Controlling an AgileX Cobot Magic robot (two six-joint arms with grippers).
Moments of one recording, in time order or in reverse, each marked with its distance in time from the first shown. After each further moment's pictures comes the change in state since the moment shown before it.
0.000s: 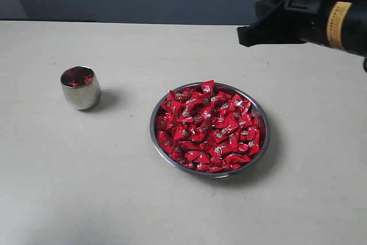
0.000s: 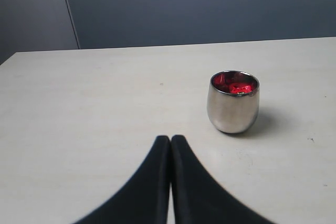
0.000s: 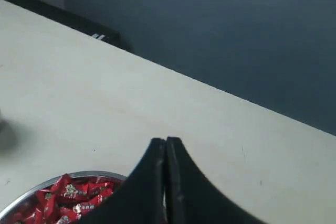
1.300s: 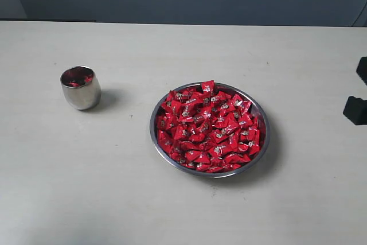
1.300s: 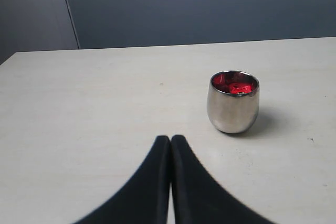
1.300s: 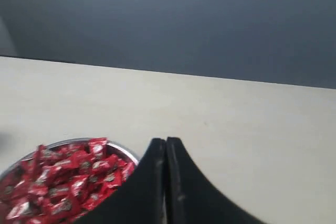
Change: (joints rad) left arm 0.000 0.000 0.000 0.000 0.000 0.000; right arm -0.001 -0.614 0.454 0.328 0.152 -0.143
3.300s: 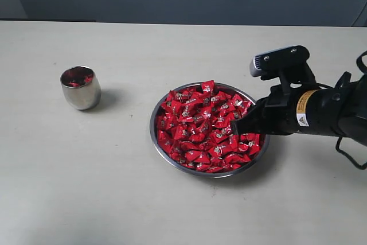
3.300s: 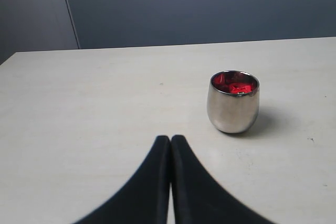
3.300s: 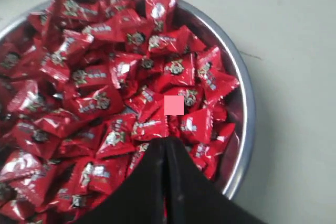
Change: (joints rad) left arm 0.000 0.000 0.000 0.000 0.000 0.000; right arm 0.000 0.871 -0.249 0.903 -0.246 -0.907
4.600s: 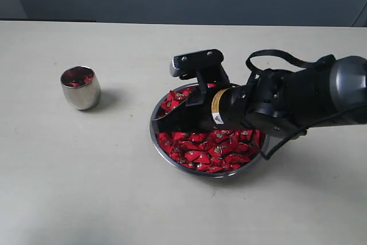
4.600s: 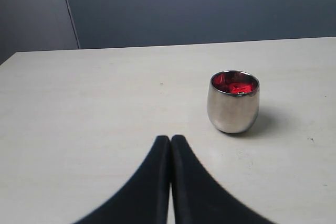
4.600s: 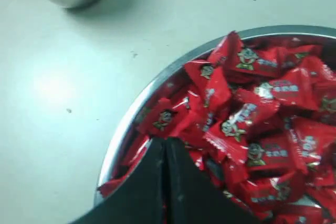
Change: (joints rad) left arm 0.000 0.000 0.000 0.000 0.000 0.000; right arm 0.238 0.266 -0.255 0.051 -0.081 0.131
